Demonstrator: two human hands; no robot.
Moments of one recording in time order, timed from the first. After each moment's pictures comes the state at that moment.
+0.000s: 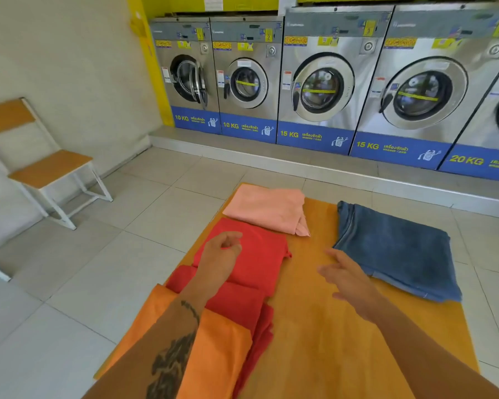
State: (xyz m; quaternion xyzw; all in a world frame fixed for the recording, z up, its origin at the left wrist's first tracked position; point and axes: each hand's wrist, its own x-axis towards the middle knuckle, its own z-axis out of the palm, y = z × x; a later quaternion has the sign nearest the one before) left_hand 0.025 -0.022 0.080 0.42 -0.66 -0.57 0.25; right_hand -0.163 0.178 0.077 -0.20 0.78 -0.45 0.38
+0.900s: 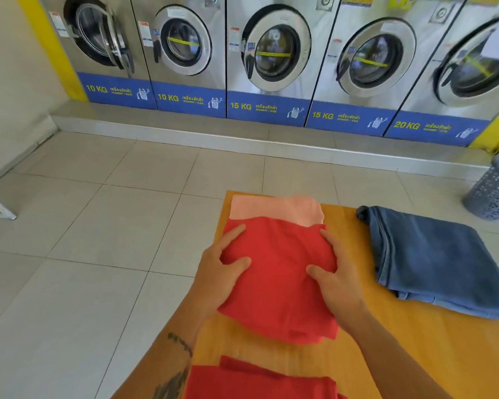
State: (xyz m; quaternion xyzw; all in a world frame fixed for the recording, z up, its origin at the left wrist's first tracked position) left_hand -0.033 -0.218 0.039 0.27 -0.71 -0.64 0.14; right_hand -0.148 -0.025 0.054 -0.10 0.79 -0.57 0.18
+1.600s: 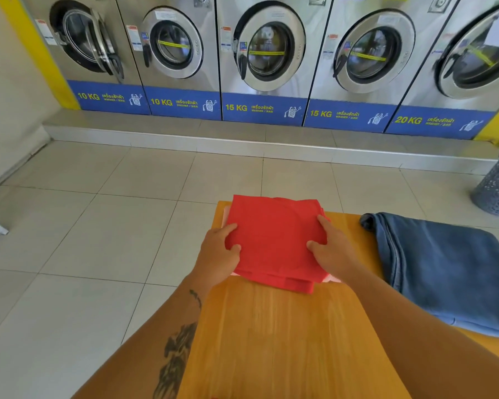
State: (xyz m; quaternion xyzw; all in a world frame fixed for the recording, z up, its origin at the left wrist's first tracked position) left_hand -0.125 -0.264 0.005 0.32 -0.83 -0.46 0.05; right_hand -0.279 -0.063 0.006 -0.16 0.90 -0.36 0.21
